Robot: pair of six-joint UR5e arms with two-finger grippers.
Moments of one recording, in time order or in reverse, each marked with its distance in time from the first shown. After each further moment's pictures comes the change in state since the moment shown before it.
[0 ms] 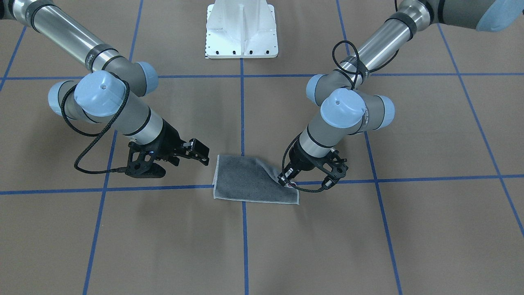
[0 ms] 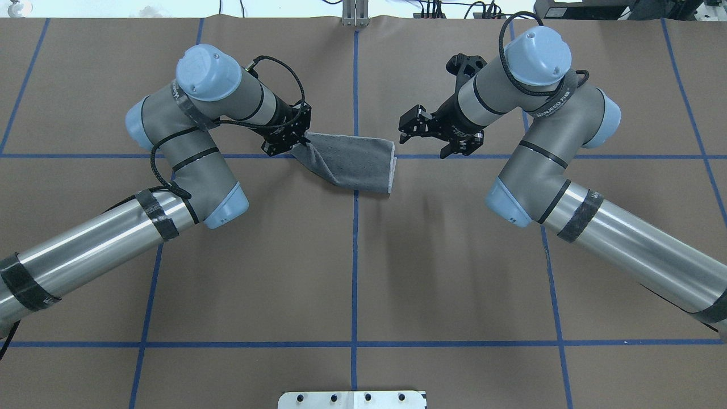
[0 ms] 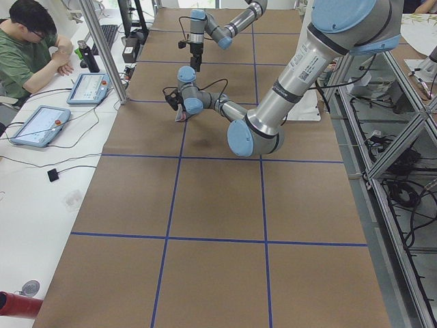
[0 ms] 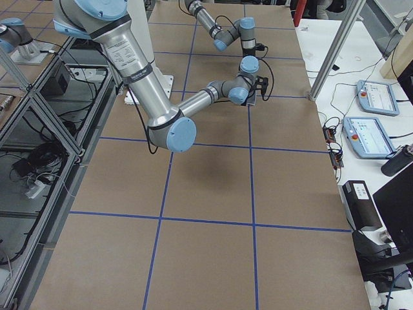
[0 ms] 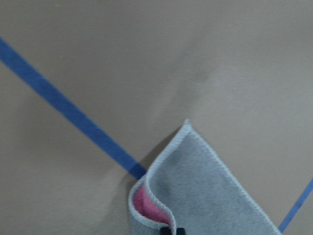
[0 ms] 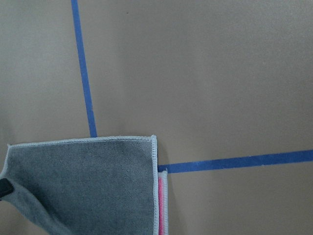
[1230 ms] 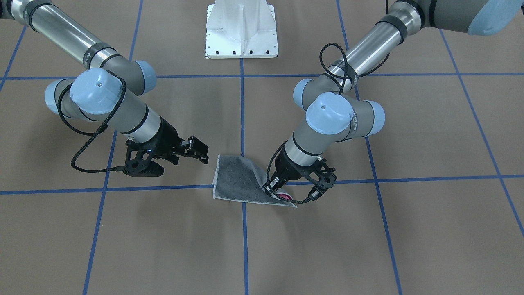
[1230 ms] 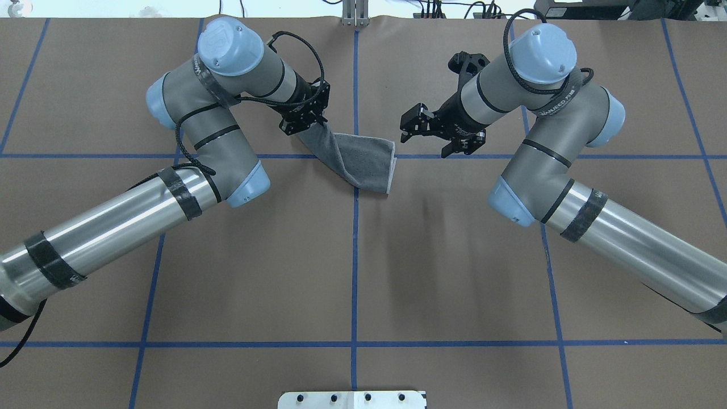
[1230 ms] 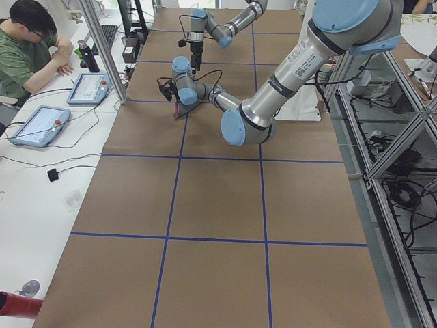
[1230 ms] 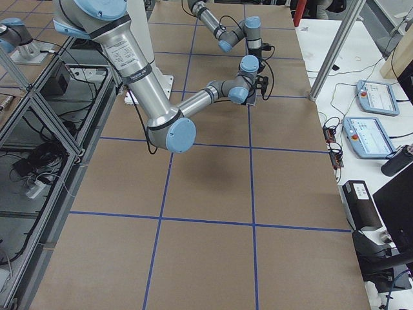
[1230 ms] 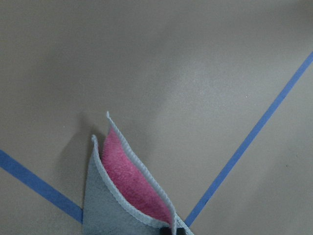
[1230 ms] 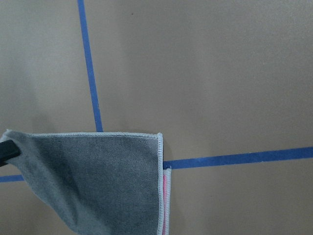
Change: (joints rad) left arm -0.019 -0.095 0.085 0.000 0.007 0.036; right arm 0.003 -0.009 0.015 0.000 0.004 0.000
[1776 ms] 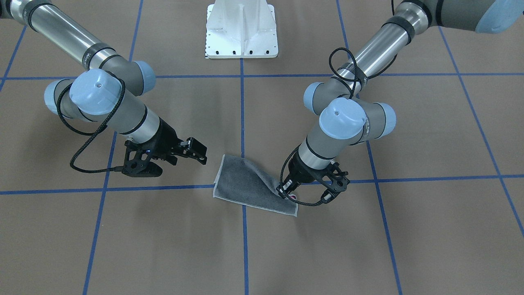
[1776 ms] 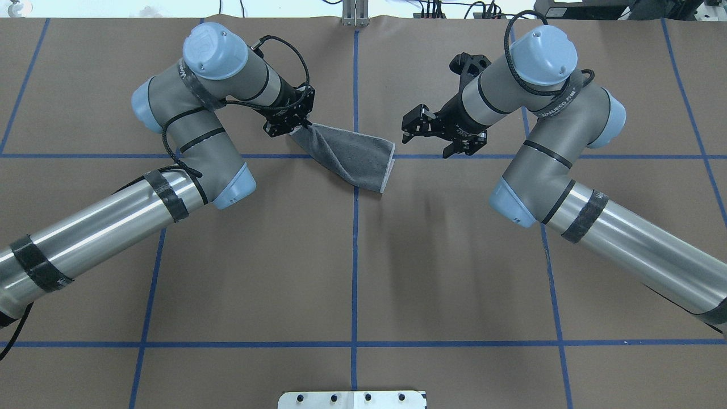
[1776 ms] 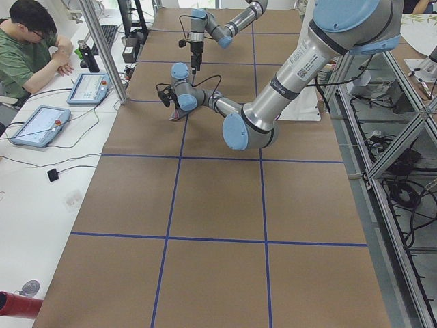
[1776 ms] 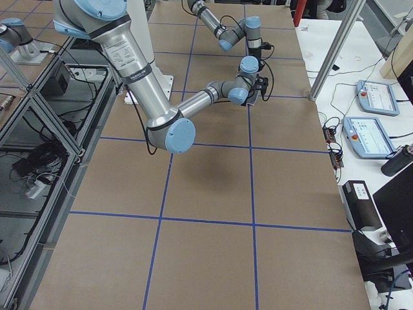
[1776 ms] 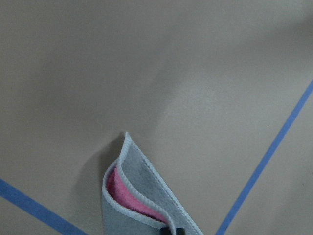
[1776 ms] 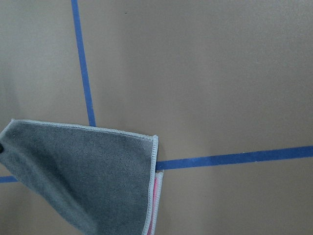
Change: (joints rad) left arm -0.009 0.042 -0.008 0.002 0.003 0.062; right arm 0.001 -0.003 -0.001 0.000 -0.006 -0.002
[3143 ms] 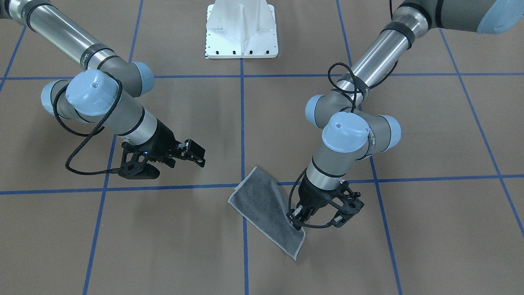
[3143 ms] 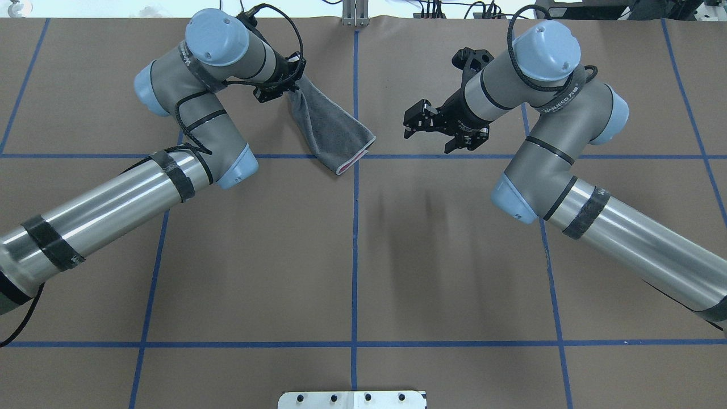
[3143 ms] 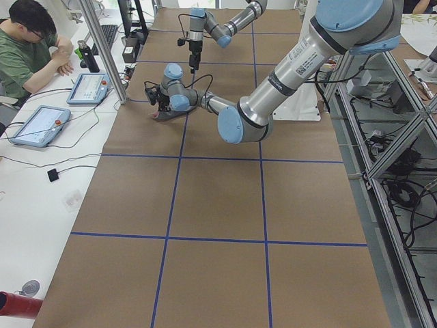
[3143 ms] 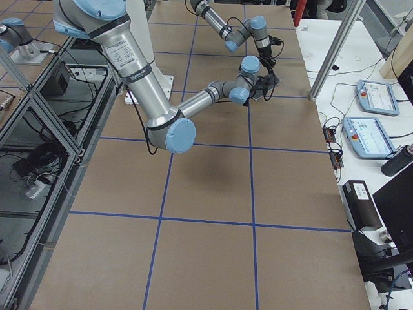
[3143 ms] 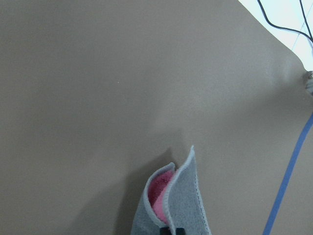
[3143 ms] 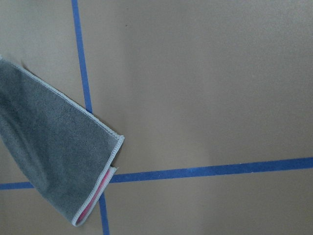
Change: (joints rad) left arm -0.035 -0.074 0.147 -0.072 0.193 0.141; right arm 0.009 0.004 -0.003 0.002 -0.005 -0.008
